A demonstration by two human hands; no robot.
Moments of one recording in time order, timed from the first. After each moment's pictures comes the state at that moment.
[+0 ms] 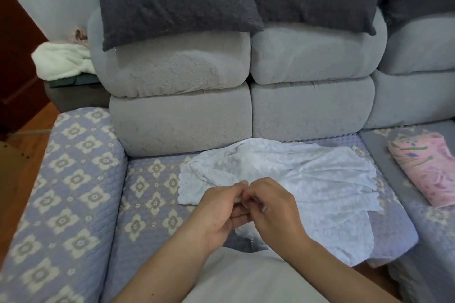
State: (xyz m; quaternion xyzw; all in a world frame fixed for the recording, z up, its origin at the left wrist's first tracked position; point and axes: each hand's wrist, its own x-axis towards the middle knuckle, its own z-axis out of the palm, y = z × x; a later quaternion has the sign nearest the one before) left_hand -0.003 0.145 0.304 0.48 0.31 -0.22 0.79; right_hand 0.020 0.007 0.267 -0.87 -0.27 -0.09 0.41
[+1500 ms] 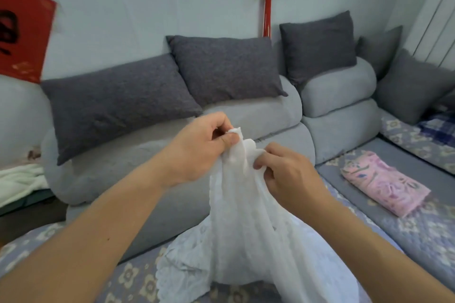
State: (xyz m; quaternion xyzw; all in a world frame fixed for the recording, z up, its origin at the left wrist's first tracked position) left_hand 0.118 0.127 0.504 0.85 -0.22 0.02 0.47; right_hand 0.105 -0.078 0.416 -0.91 -0.21 -0.30 0.22
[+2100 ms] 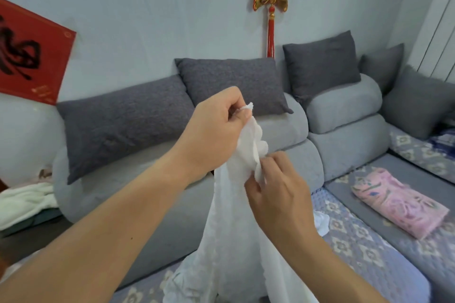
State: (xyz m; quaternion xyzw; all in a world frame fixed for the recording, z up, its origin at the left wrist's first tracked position) left_hand 0.125 0.108 0.557 0.85 -0.25 0.18 0.44; right_hand 0.086 -0.021 0.439 -0.89 -0.04 -0.36 0.30
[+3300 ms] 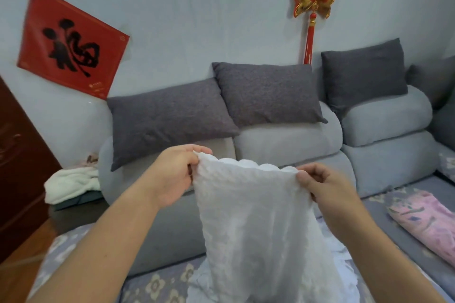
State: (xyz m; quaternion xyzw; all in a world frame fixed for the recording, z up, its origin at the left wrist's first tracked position) left_hand 0.116 0.225 0.508 0.70 0.09 -0.02 0.71; right_hand 0.128 -0.057 0.437 -0.74 0.02 -0.06 0.67
